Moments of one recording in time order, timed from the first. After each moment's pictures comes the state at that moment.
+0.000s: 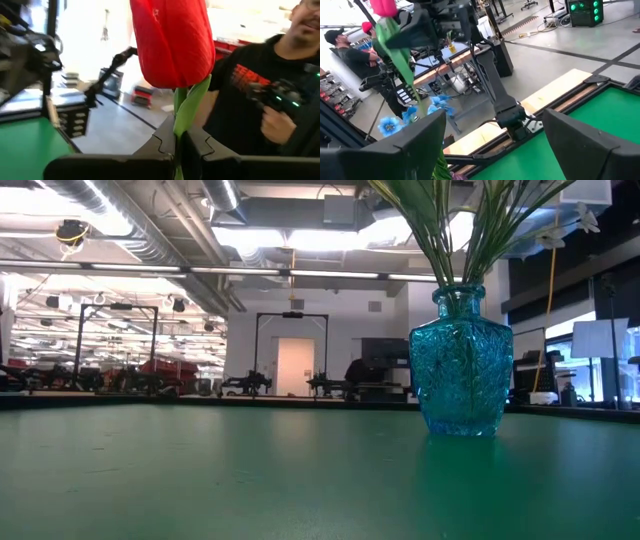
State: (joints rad) left arm -0.26 0.47 1.10 -0.56 0.62 -0.31; right arm 0.30 2.03 2.10 -0.20 0.54 0.55
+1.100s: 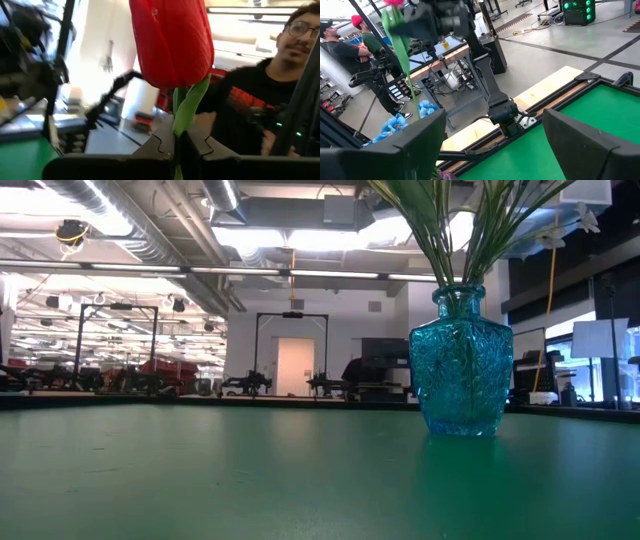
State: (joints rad) left arm -0.26 0.25 0.94 -0.44 0.56 -0.41; right arm 0.29 2.03 2.10 -0.24 0.56 0.55
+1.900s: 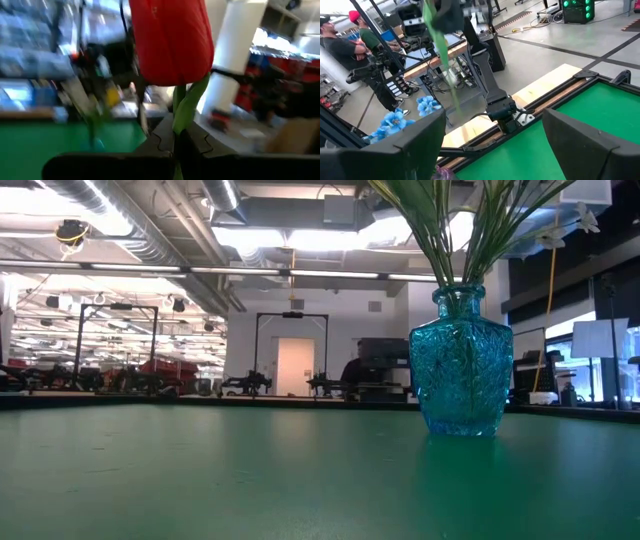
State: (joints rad) left arm -0.26 0.28 1.08 -0.74 0.15 -0.24; right arm 0.30 2.03 2.10 -0.26 0.56 0.55
